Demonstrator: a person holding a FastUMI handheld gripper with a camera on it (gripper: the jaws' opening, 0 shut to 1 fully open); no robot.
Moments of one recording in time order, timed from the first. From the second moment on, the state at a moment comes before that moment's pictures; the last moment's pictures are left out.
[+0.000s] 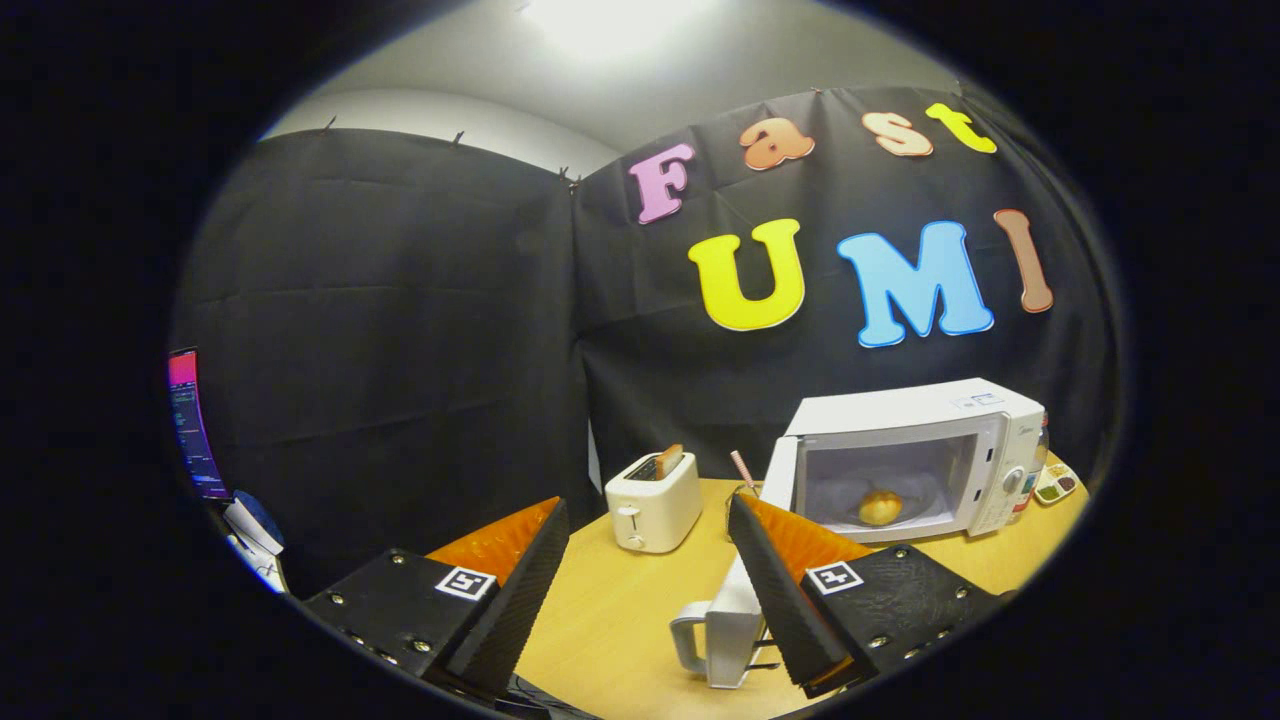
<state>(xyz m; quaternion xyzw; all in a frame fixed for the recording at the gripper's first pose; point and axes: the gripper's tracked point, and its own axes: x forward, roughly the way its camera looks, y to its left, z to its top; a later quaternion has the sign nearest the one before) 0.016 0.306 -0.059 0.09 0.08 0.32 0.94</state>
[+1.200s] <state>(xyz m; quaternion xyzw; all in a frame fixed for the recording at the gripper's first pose) 0.020 0.290 -0.209 0.02 0.22 0.31 0.92</state>
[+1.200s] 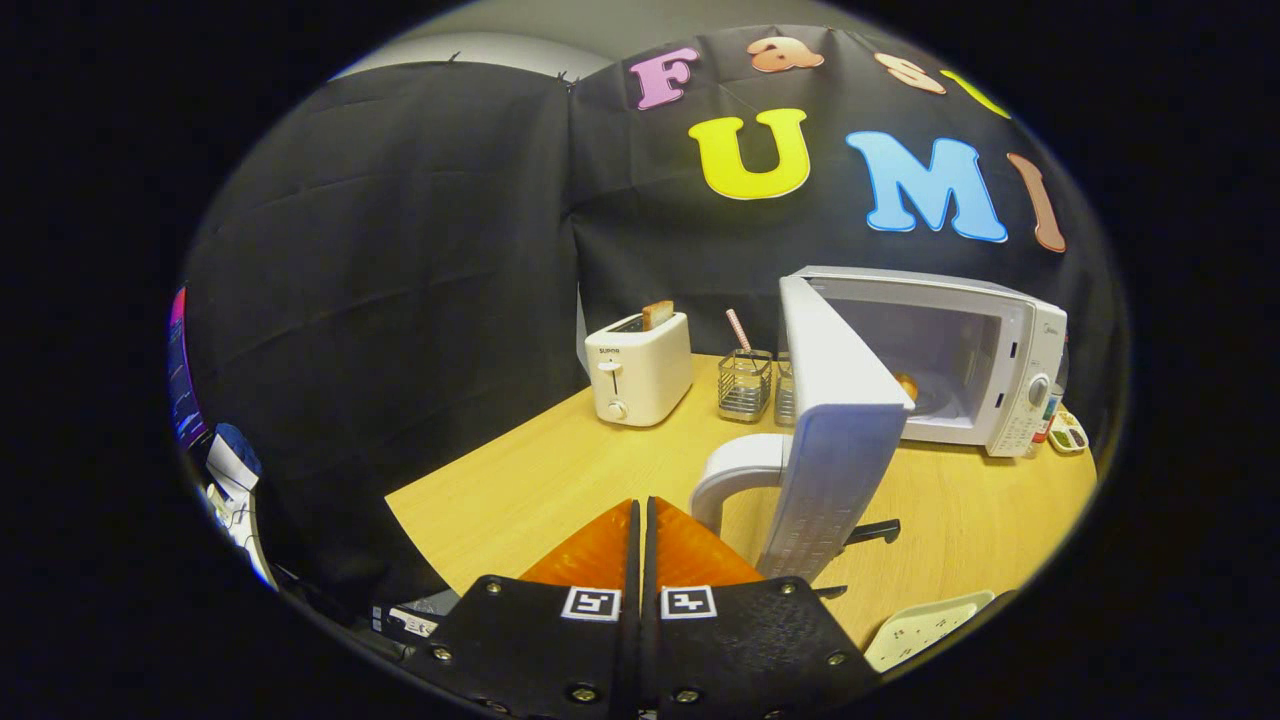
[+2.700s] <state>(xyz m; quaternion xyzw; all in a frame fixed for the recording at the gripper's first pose) 0.207 0.082 -0.221 0.03 0.23 0.12 0.97</state>
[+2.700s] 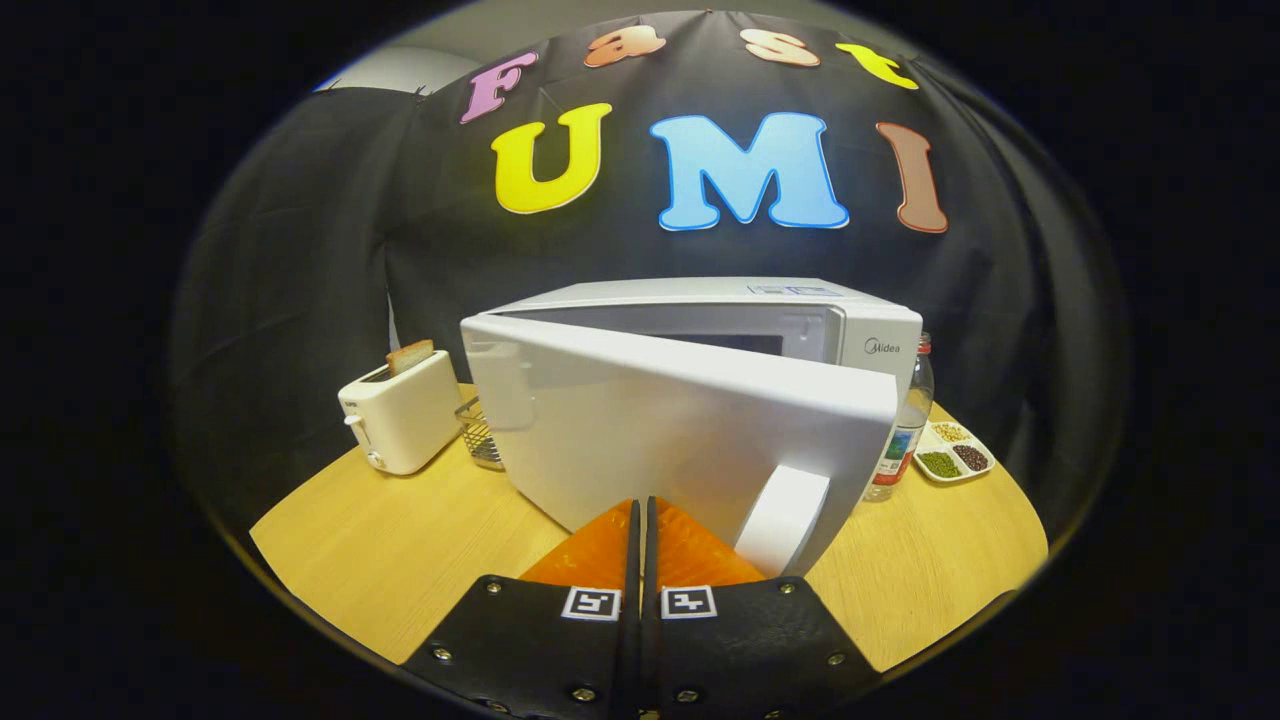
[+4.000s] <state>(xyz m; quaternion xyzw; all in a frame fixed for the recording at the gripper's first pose) 0.311 0.056 -0.235 0.02 0.23 0.07 0.97</state>
